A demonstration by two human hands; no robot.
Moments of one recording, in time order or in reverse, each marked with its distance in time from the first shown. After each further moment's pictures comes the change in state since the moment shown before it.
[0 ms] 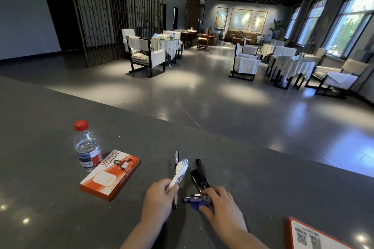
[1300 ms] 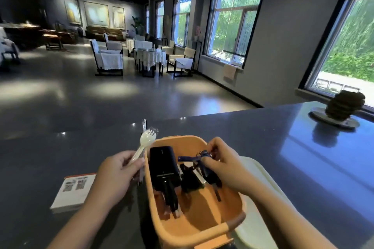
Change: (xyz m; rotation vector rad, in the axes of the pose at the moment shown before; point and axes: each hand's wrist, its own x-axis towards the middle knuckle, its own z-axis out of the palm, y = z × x) left_hand -0.274 0.278 0.251 -0.150 -0.501 0.440; right_hand -0.397 0.280 -0.290 0.411 0.492 0.424
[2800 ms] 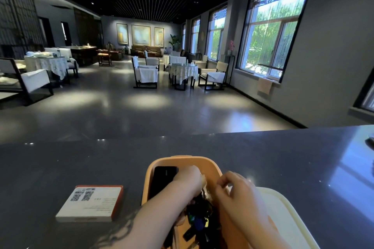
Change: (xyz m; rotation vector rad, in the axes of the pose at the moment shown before) left_hand 0.084 0.042 0.164 0.771 -0.480 -0.257; right_hand 0.037 0.074 0.002 -0.271 0.209 -0.096
